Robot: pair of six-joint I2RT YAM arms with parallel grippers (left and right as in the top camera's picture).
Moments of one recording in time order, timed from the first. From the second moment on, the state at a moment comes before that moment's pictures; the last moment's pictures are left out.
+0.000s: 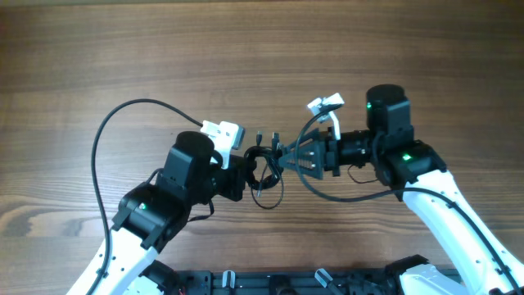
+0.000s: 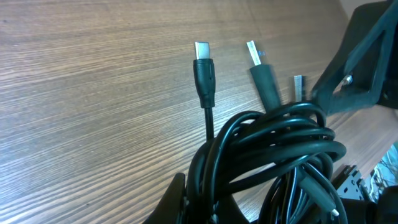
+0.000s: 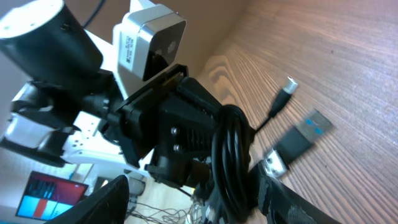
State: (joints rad) left arm -0.53 0.96 0.77 -0.56 0.29 -0.36; right arm 0.31 1.26 0.83 -0.23 -1.23 0.33
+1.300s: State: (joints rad) left arm -0.37 1.06 0.77 -0.56 0.44 -1.11; right arm 0.46 1.27 0.83 -0.12 -0.78 0.63
